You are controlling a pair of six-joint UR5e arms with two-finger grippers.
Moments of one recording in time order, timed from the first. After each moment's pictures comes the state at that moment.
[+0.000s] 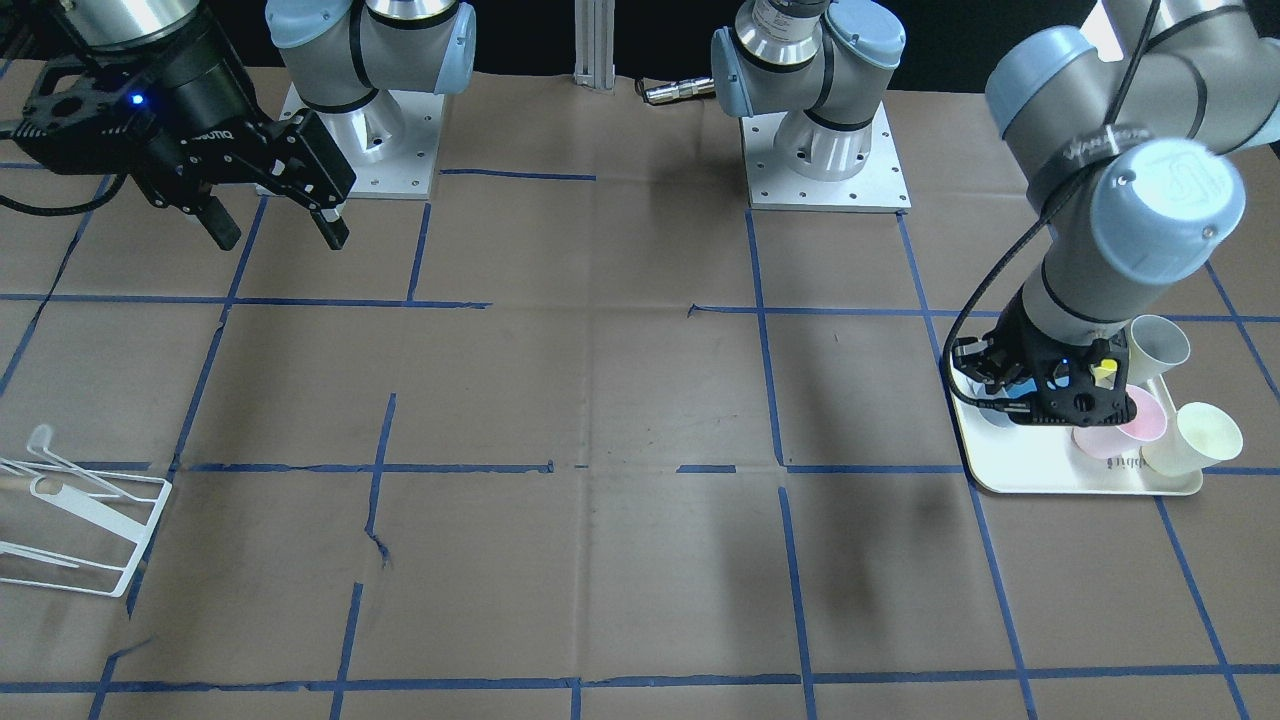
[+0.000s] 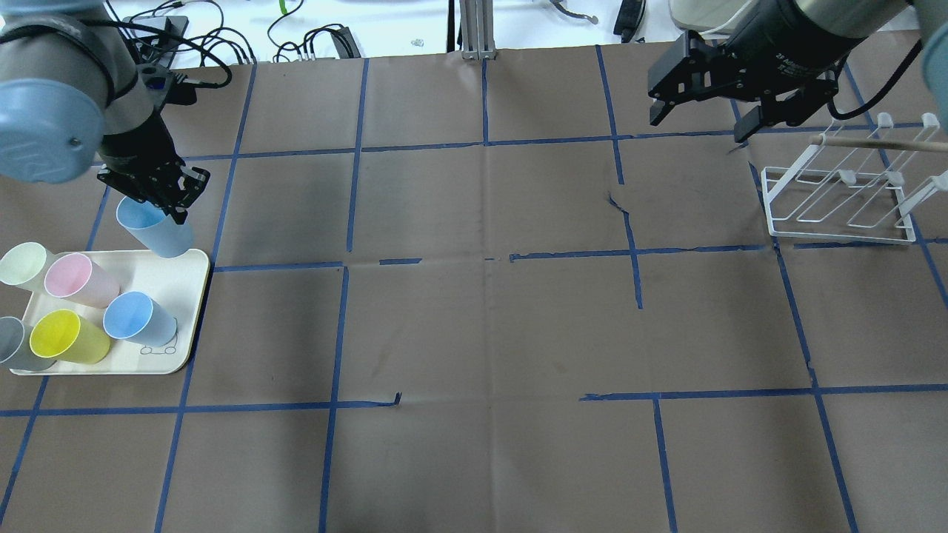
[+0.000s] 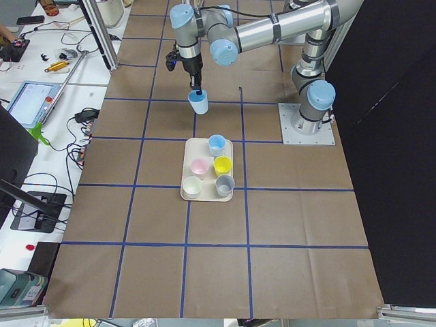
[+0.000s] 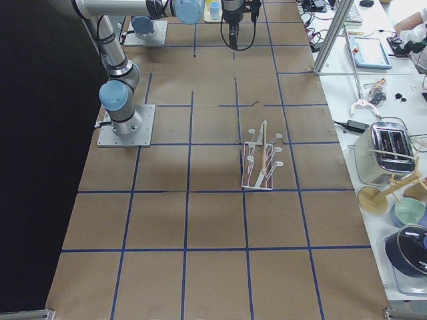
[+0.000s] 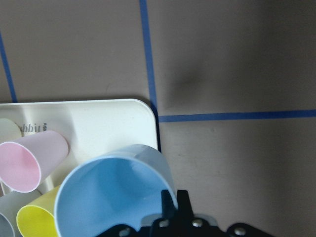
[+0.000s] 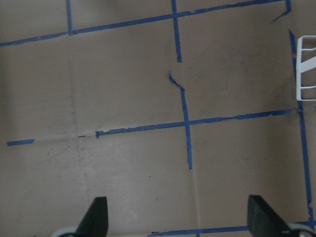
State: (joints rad) left arm -1.34 -1.79 -1.70 -1.27 1.82 0.28; right arm 1.55 -1.63 1.58 -1.68 -1.51 0.10
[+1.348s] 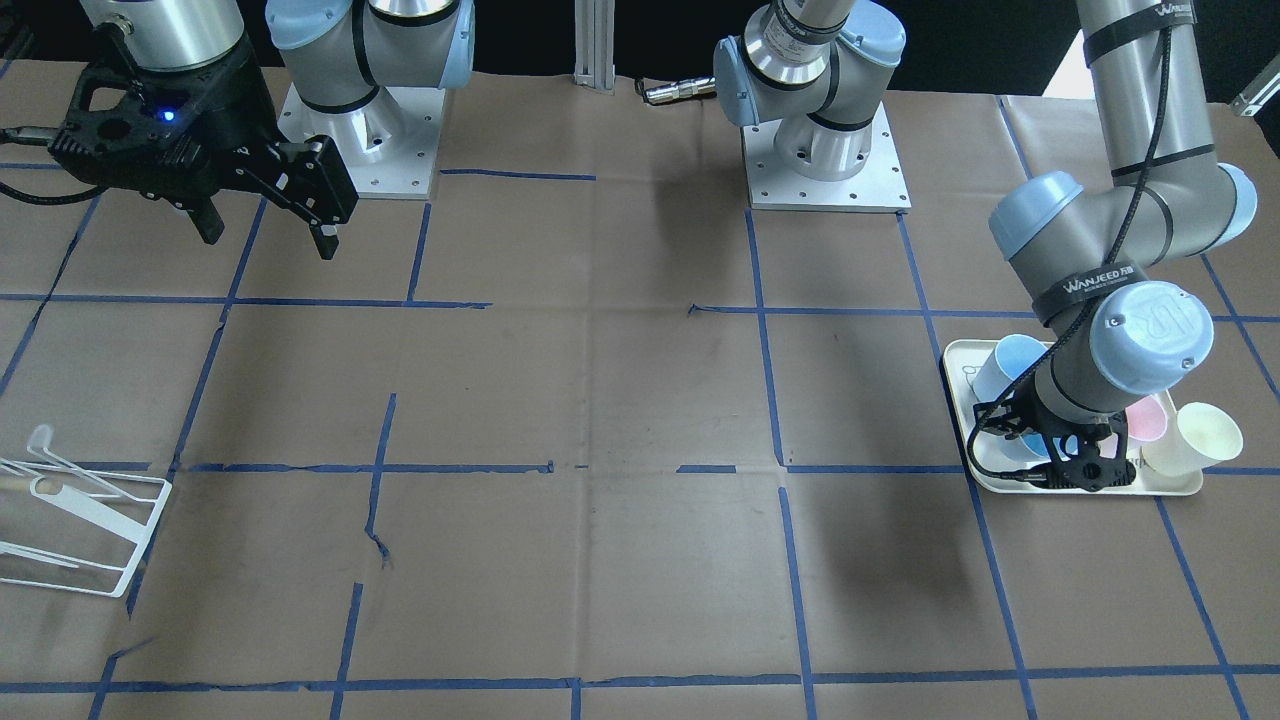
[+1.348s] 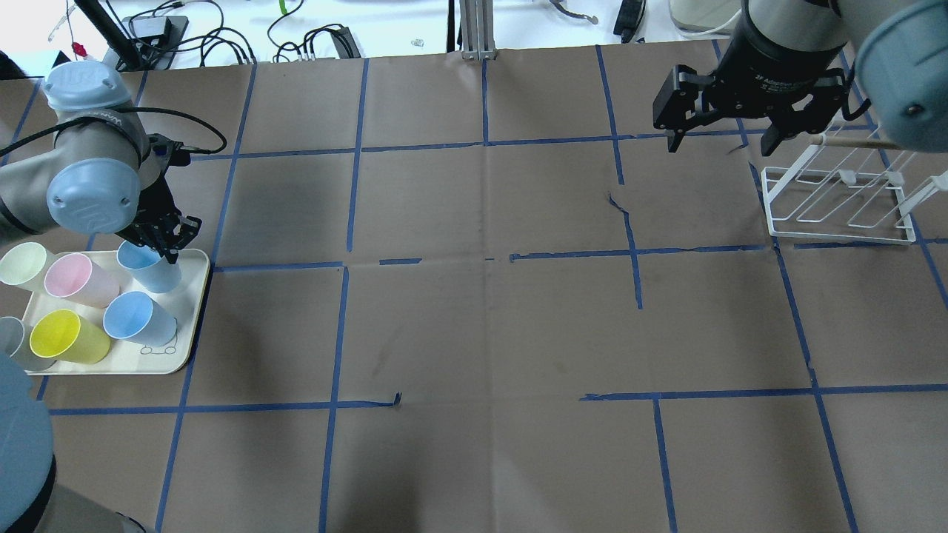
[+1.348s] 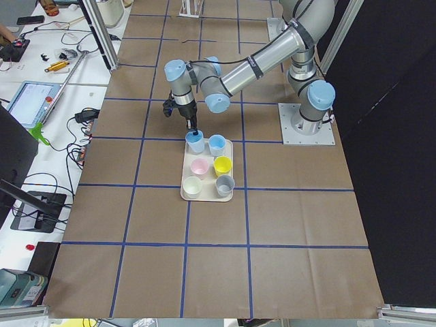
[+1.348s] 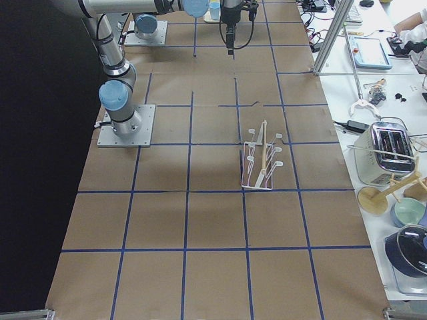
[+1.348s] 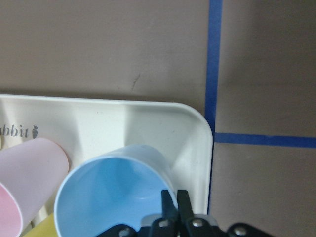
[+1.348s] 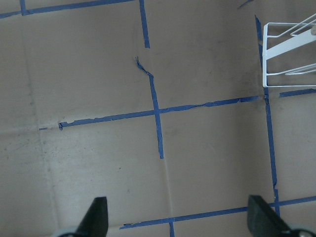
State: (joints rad) left arm -1.23 -1.94 -1.78 -1.11 1.85 0.31; right arm 1.57 -1.61 1.57 -1.63 -1.61 0.13
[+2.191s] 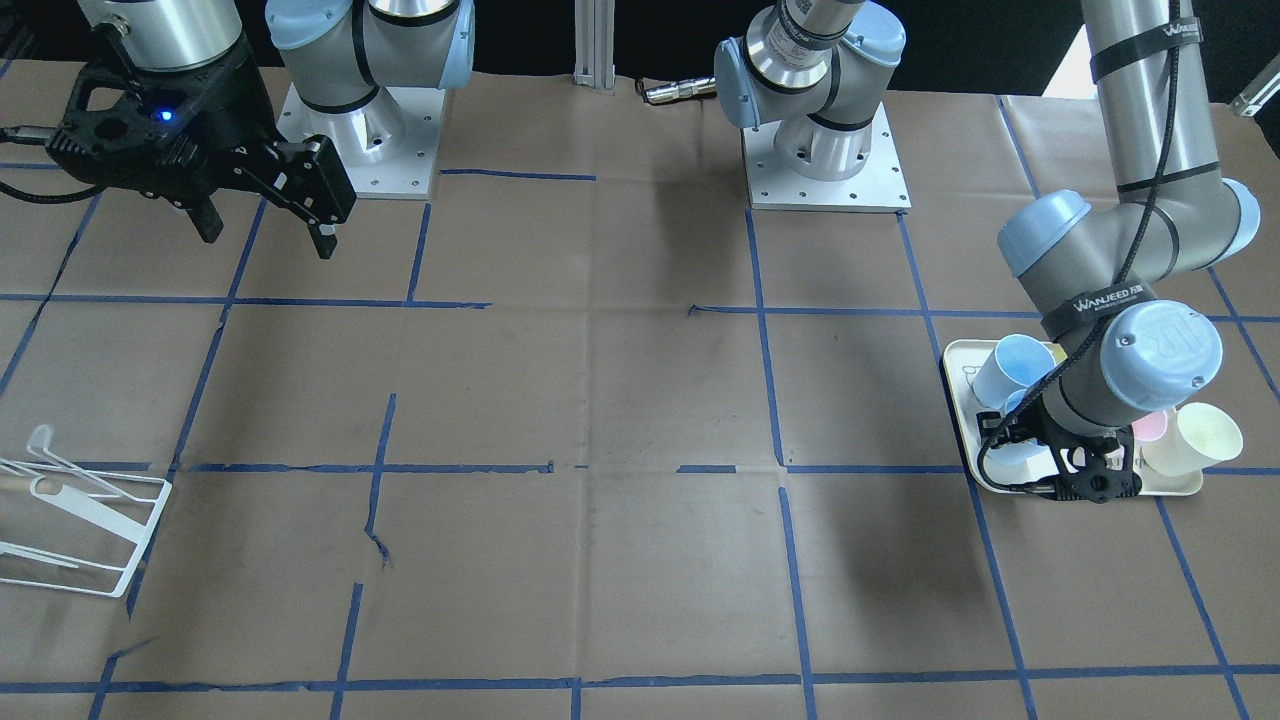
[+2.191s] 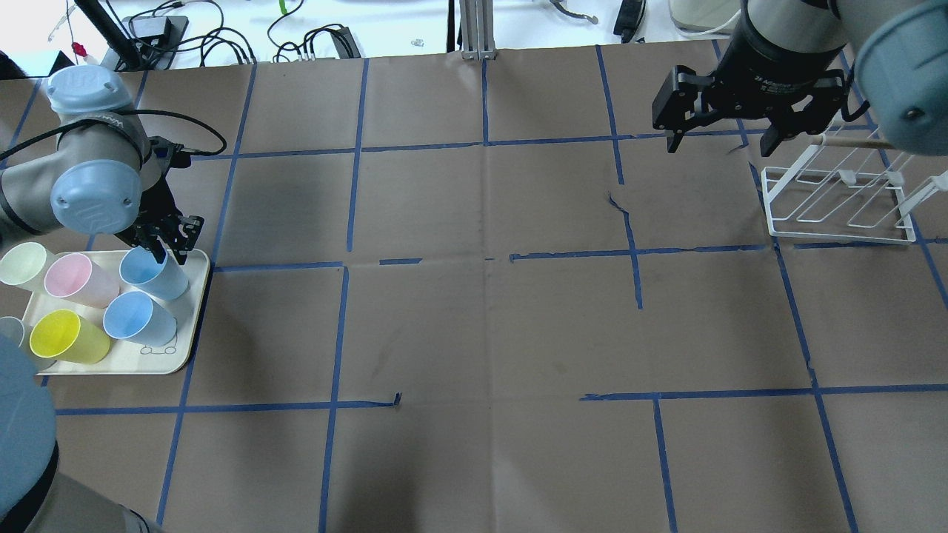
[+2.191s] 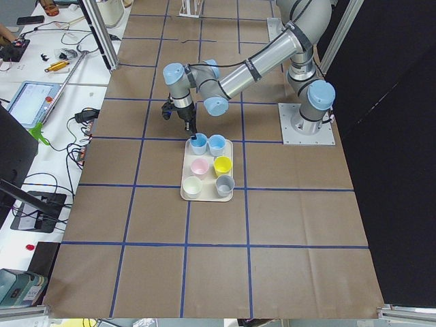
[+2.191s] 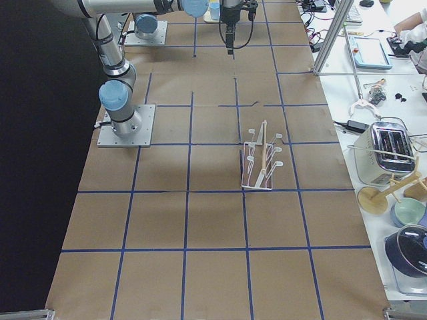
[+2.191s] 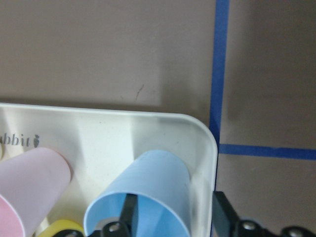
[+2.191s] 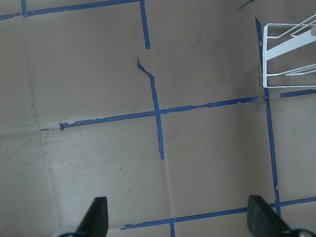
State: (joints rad) left arm -1.23 -1.95 -1.76 -1.10 1.84 0.32; right arm 1.58 -1.61 1.57 -1.63 -1.61 0.13
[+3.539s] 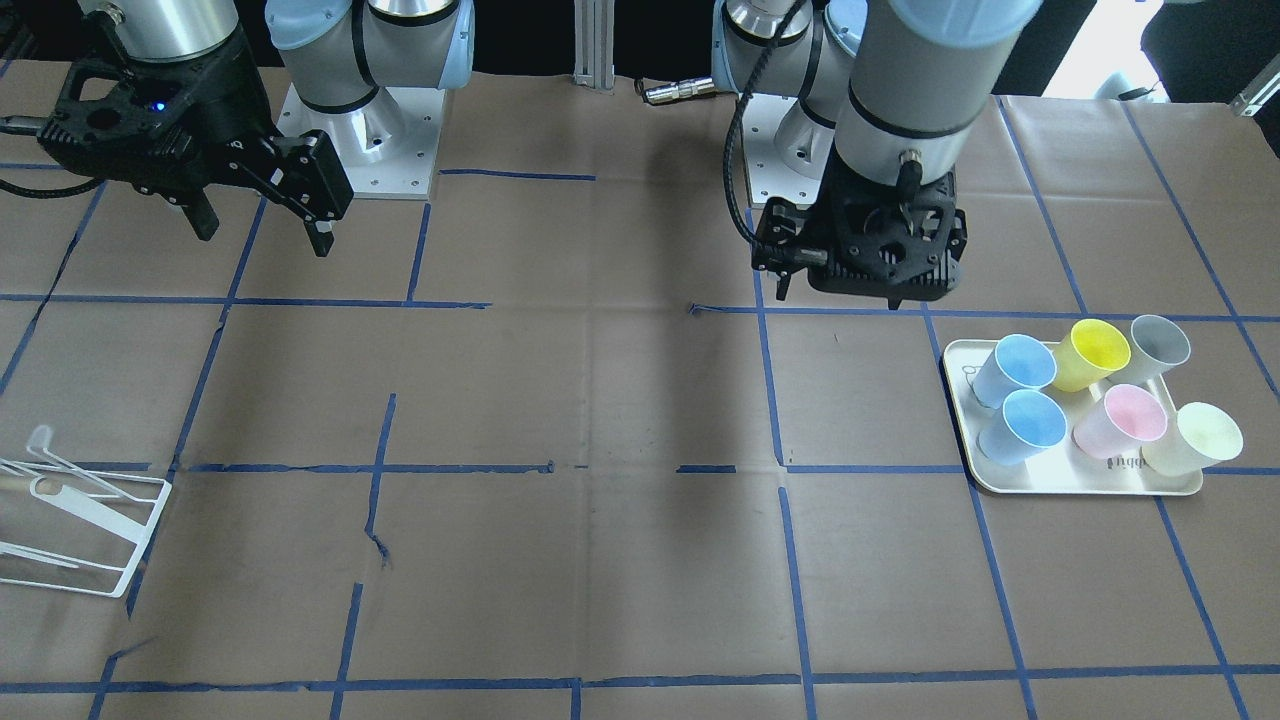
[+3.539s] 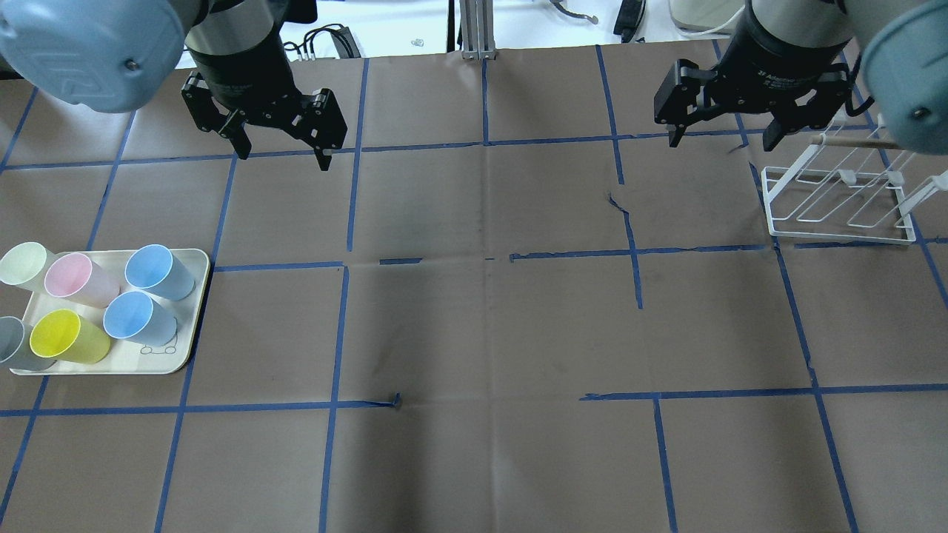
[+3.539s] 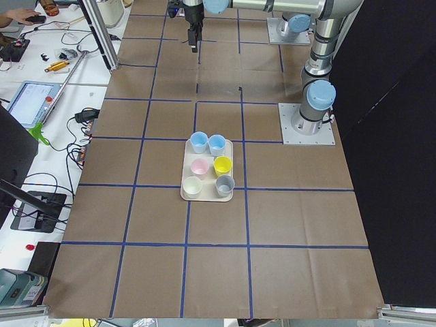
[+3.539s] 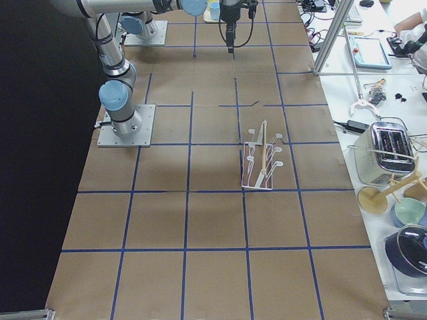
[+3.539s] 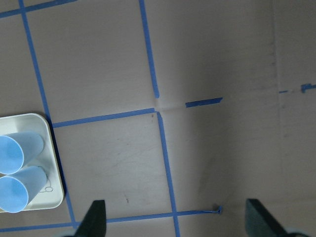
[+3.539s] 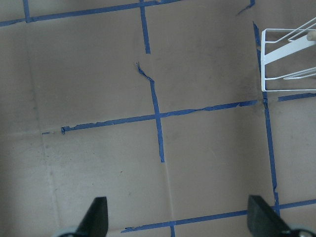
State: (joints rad) left arm -1.69 -1.71 -1.38 -1.65 1.65 0.03; right arm 1.58 -1.62 1.57 -1.64 -1.61 0.13
